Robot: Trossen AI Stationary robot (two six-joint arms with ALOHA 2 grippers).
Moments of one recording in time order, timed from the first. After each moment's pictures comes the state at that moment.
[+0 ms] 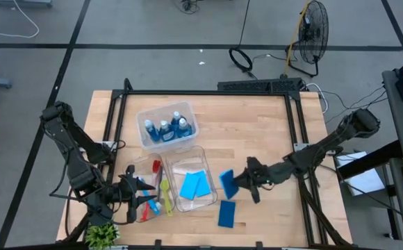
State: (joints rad) left arm -0.98 1.25 1.01 -0.57 -0.89 -0.89; right arm 0.52 1.22 0.57 0.31 0.32 0.74
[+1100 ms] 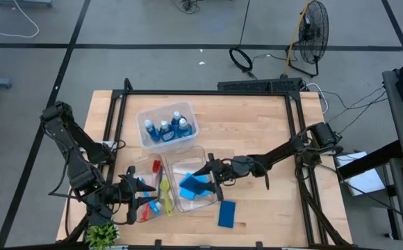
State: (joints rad) left arm -0.98 1.25 1.01 -0.52 -0.89 -0.89; right arm 0.26 1.83 0.83 0.96 0.02 0.31
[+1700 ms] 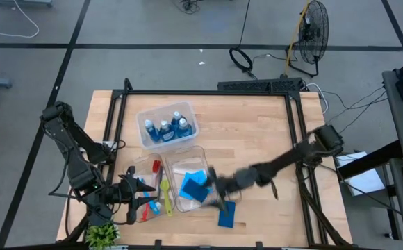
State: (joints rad) left arm -0.98 1.25 1.01 -0.52 -0.89 -0.89; right arm 0.39 1.80 0.88 0.86 0.03 0.21
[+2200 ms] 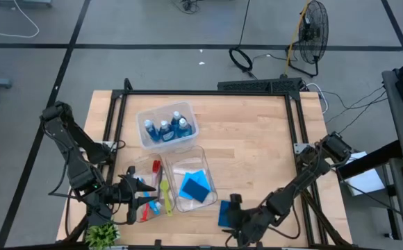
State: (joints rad) left arm -0.98 1.25 1.01 -0.52 -0.89 -0.89; right arm 0.75 1.81 1.13 -0.08 0.42 0.49
